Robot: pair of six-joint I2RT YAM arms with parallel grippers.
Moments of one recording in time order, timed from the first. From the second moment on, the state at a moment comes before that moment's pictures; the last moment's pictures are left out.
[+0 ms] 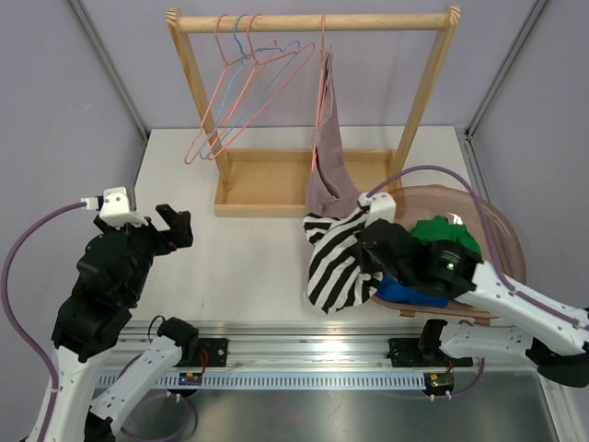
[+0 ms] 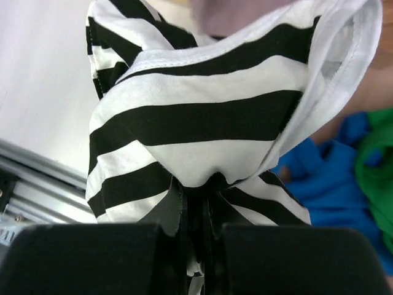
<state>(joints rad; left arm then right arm) -0.43 0.53 1.13 -0.79 -0.39 -0.30 1.09 1.02 1.14 -0.88 0.46 0.56</state>
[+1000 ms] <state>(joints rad) -0.43 0.53 0.95 -0.73 -0.40 -0.28 0.27 1.52 1.12 -0.91 0.43 0.42</state>
